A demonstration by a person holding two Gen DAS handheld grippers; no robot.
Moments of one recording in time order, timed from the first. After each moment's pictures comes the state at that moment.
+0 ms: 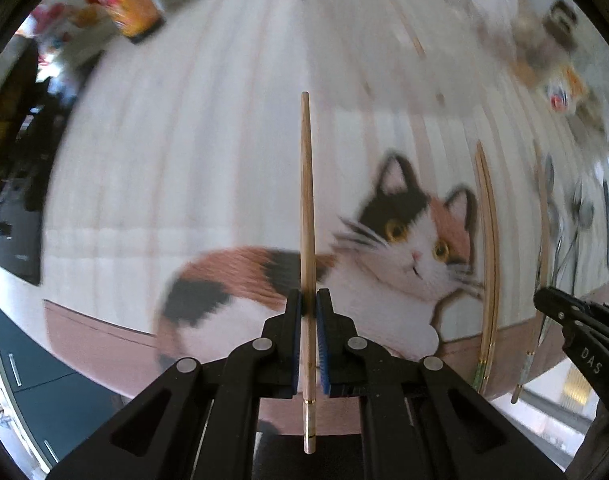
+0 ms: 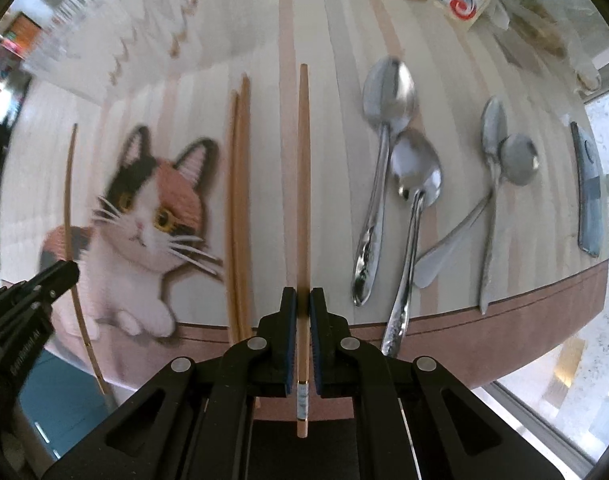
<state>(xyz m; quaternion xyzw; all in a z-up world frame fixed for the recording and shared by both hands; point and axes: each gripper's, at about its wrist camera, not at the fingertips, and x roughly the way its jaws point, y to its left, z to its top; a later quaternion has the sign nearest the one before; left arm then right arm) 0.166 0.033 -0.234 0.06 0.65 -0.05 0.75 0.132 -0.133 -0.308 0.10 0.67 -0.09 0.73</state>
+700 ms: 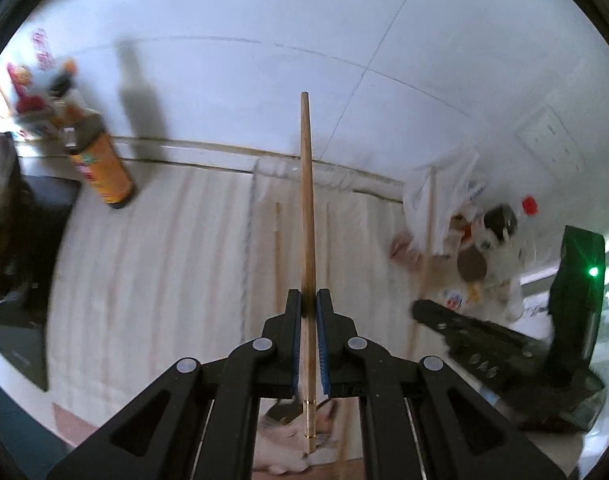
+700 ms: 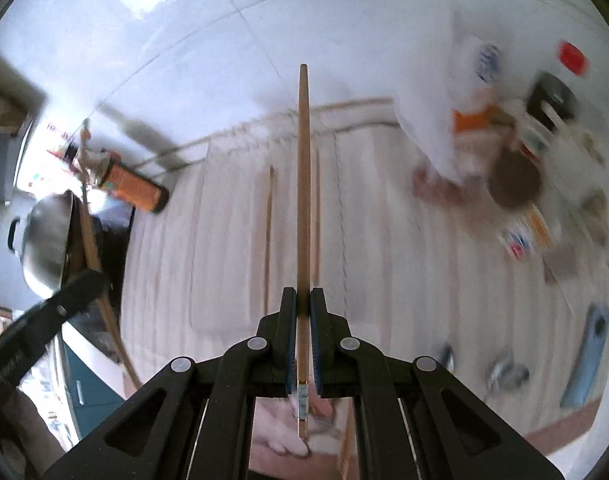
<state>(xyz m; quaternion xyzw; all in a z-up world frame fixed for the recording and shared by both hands) 0.355 0.006 -0.086 -0.08 0.59 -0.13 0.80 0.331 -0.163 -0.163 0.17 0.58 0.02 0.80</state>
